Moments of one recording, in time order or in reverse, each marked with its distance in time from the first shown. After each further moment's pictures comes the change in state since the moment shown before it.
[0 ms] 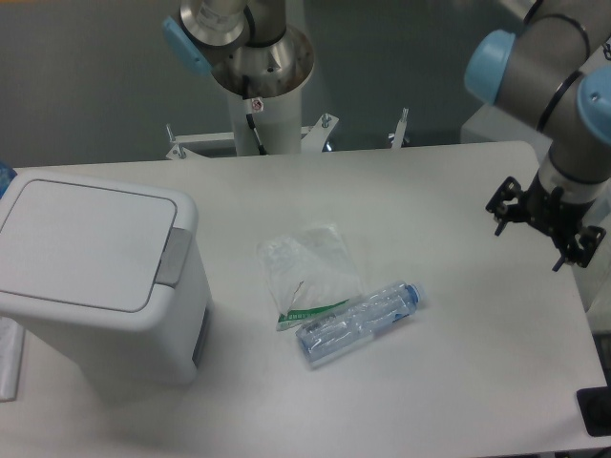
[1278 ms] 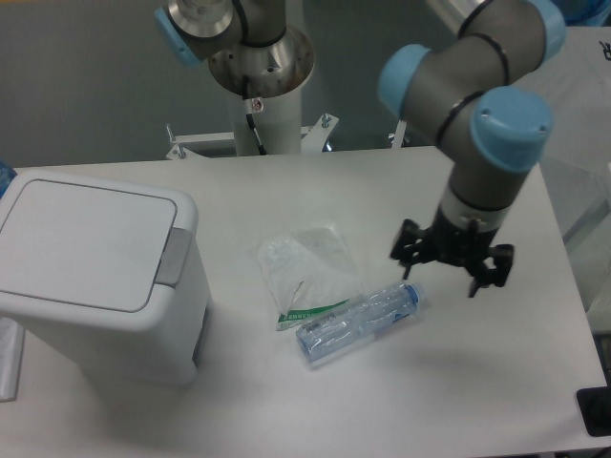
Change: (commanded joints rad) arm -0.238 0.118 -0.086 0.049 -0.202 -0.817
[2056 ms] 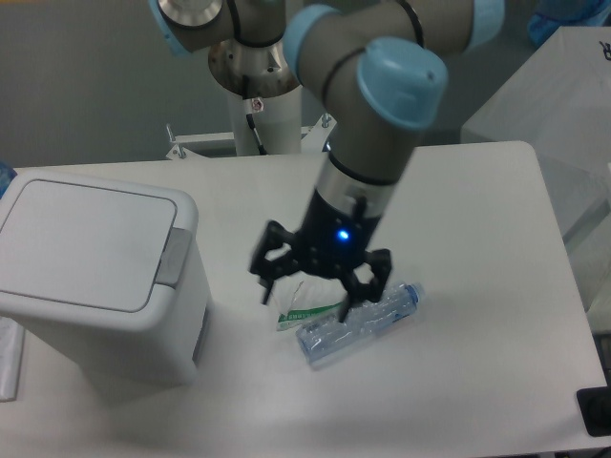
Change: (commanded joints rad) arm -0.127 0.181 -0.066 -0.006 -0.278 -0.201
